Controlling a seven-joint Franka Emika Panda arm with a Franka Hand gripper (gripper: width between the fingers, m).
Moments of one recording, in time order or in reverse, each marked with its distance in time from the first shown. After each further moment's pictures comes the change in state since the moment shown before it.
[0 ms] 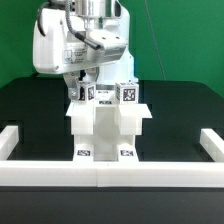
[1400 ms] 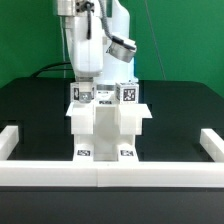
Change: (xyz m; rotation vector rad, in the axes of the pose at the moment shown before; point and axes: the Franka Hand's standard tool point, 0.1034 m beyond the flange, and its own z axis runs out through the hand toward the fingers) arm -0.001 0.000 0.000 -0.022 0.023 -0.752
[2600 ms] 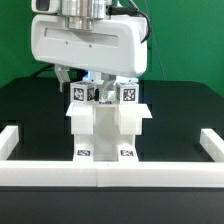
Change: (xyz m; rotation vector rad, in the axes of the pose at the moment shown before) arm -0.001 0.000 0.000 -0.029 0.022 -0.723
